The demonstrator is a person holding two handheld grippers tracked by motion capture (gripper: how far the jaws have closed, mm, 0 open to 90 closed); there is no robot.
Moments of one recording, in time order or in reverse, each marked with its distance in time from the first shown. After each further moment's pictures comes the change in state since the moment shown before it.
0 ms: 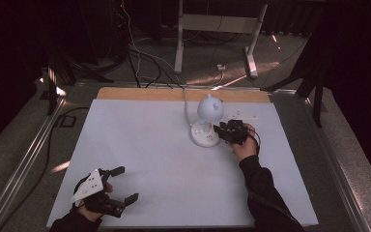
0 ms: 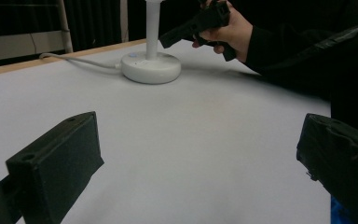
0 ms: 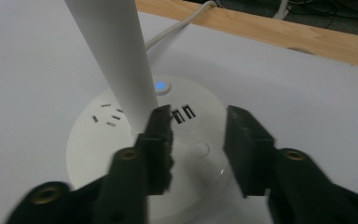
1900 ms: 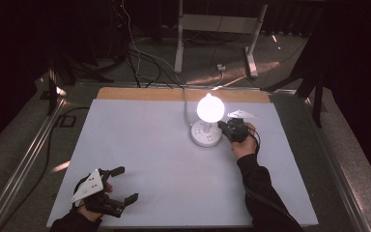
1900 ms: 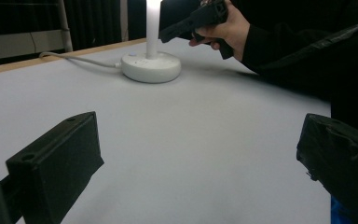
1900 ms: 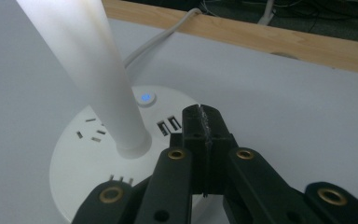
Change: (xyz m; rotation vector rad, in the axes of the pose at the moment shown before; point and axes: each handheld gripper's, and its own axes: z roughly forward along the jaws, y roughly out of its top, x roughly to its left) left arm 0.001 -0.001 0.000 0.003 0.001 -0.004; right arm -0.002 0.003 0.004 -0.021 -0.043 0.034
